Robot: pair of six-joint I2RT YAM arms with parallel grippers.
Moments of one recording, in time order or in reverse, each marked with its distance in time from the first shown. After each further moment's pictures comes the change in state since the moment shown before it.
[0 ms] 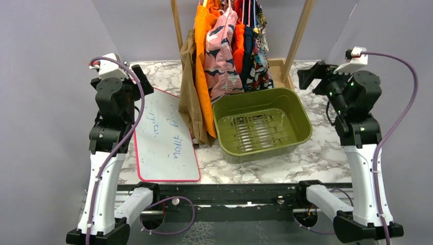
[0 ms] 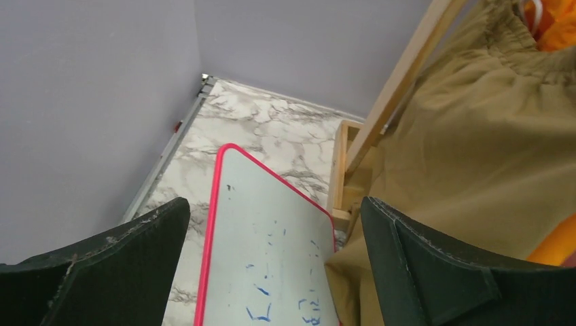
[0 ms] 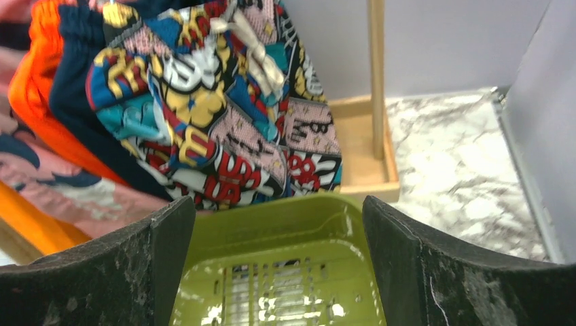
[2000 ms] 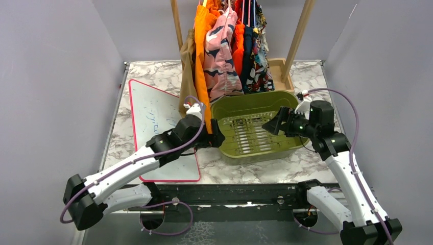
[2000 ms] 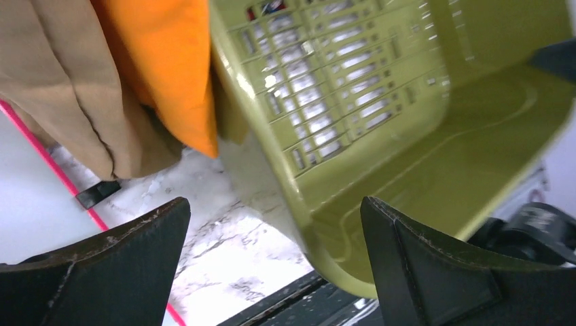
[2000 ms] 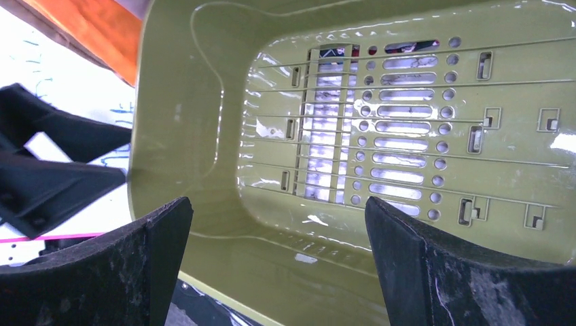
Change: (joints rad) left arm -0.748 0.136 -0.518 0.141 0.216 -0.495; right arm 0.138 -0.151 -0.543 -0.116 -0.359 0.212
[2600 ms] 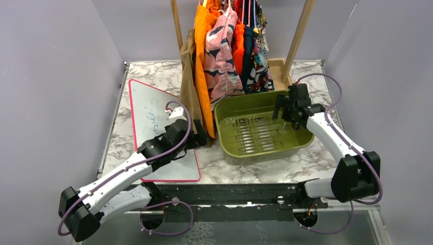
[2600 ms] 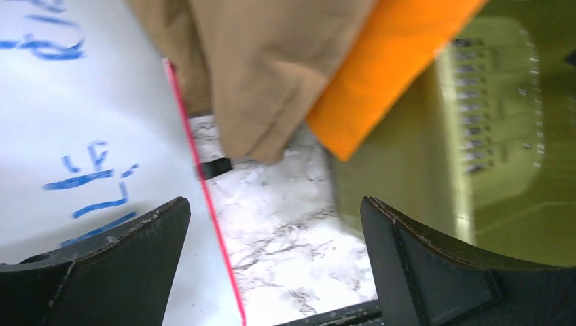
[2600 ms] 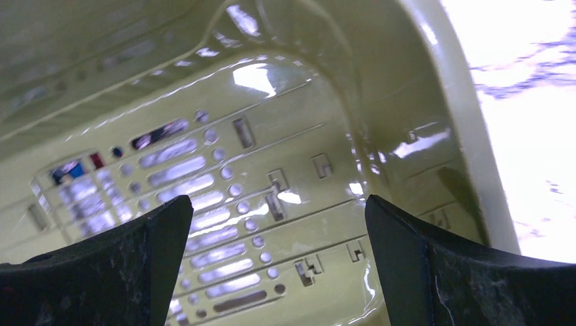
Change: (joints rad) left arm 0.072 -0.163 -0.085 -0.100 -0.172 -0.072; right arm 0.007 0.506 0.148 0.033 0.615 -0.071
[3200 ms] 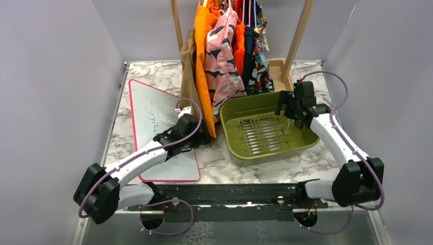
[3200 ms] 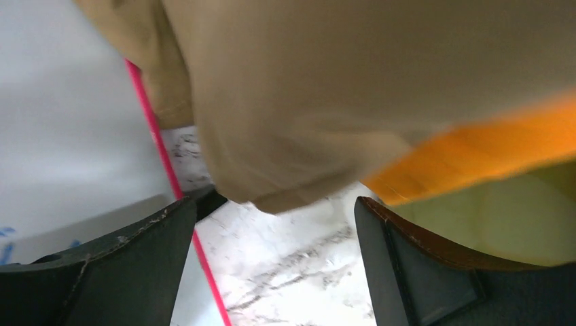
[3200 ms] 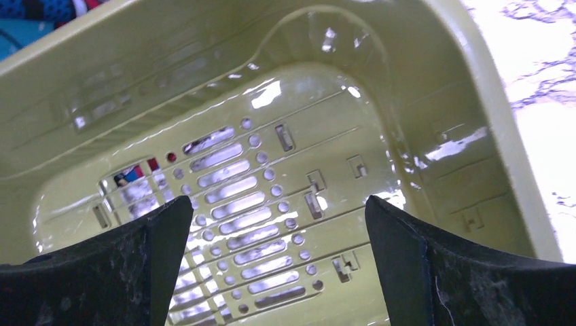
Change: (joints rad) left arm 0.119 0.246 -0.067 0.211 0.174 0.026; right arm -0.032 -0.017 0.032 0.008 0.016 -0.003
